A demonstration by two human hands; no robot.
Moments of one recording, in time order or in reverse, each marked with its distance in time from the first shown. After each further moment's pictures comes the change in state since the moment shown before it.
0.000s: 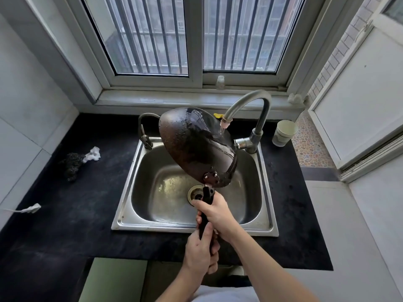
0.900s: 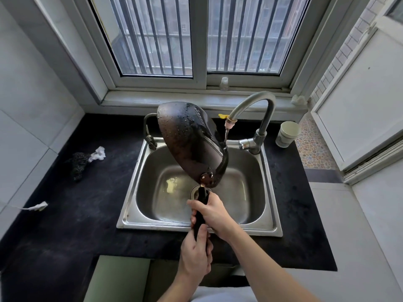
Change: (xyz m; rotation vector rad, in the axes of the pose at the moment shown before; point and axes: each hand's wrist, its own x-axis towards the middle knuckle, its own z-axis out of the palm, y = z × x) left_hand -0.009 -0.003 -0.021 0.085 0.114 0.105; right_hand 0.000 -0.002 0.022 0.050 -0.107 0.020
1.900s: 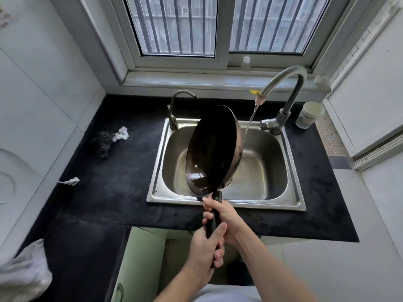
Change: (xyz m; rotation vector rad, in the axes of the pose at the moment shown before) left_hand -0.042 -0.014 -0.072 -0.270 -0.147 -0.248; right_hand -0.028 0.070 0.063 0.491 0.023 0.249
